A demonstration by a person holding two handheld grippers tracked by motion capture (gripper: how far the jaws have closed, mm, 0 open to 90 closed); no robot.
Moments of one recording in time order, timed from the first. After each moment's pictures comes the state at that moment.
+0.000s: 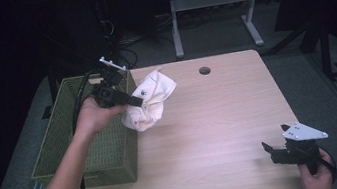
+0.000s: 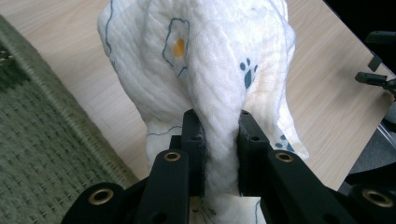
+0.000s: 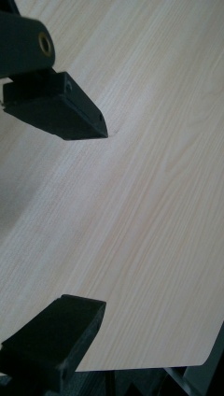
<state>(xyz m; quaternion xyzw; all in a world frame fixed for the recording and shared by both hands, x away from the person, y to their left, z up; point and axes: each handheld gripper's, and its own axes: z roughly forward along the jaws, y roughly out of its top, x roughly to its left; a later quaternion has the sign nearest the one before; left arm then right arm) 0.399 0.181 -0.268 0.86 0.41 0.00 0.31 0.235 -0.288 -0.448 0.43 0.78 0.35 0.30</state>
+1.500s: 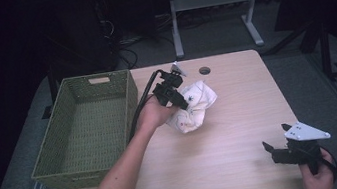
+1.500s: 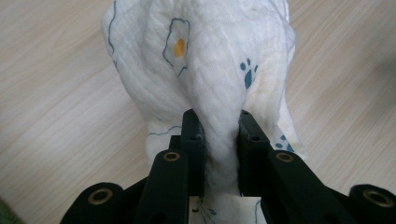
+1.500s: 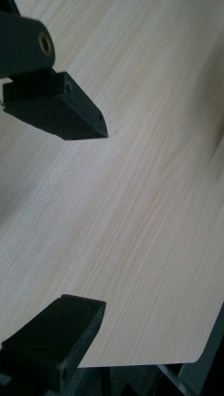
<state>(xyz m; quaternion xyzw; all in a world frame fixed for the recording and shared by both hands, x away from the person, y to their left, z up) 0.420 0.042 -0.330 0.90 0.38 0.01 0.22 0.233 -0.289 -0.444 0.43 0.77 0.36 0.30</state>
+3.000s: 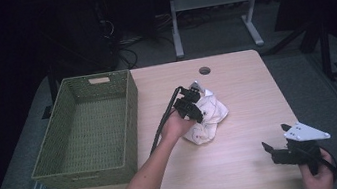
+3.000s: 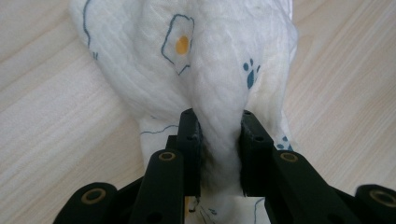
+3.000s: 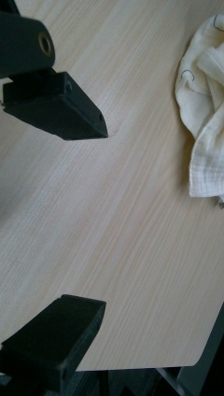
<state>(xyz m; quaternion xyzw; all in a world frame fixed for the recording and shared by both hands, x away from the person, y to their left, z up) 0.425 -0.001 -0.408 0.90 0.39 -0.01 0.19 0.232 -0.288 -0.444 0.43 0.77 0.36 0.30</state>
